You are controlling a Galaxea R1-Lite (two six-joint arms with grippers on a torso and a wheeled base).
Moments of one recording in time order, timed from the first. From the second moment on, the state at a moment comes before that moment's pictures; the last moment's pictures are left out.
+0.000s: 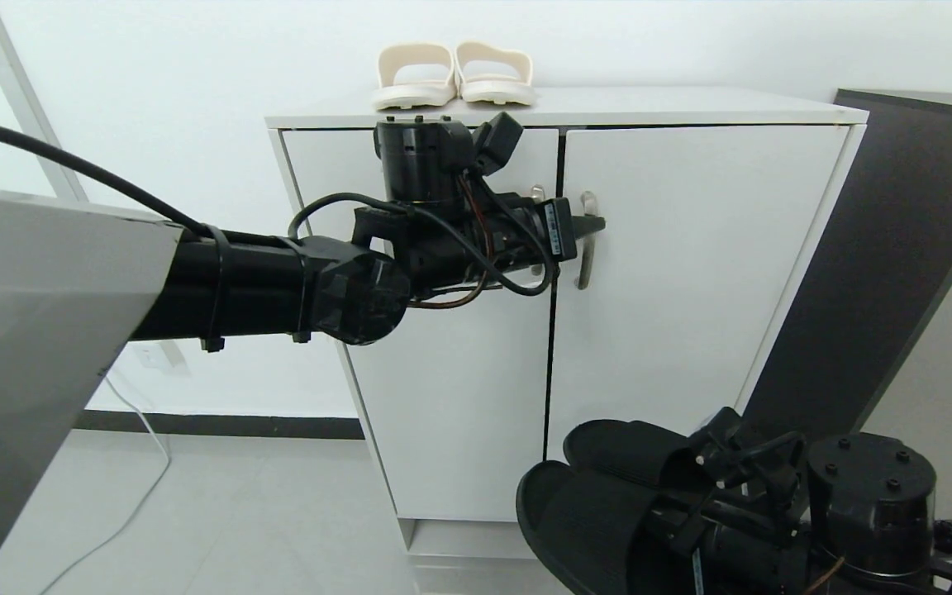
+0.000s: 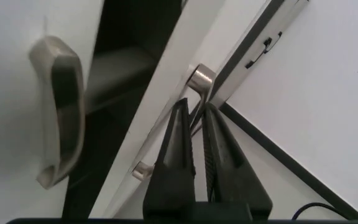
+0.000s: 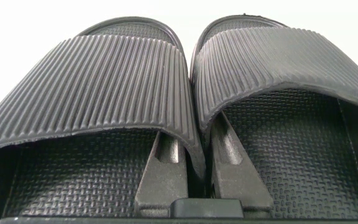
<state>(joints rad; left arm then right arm) -0.62 2.06 -1.63 -0.44 -0.42 -0.35 0.75 1.74 -0.29 -1.13 0.03 0.08</state>
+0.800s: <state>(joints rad) -0.71 1.75 -1.21 -0.58 -0.40 -0.33 0.76 1.65 -0.17 -1.13 0.25 0.02</state>
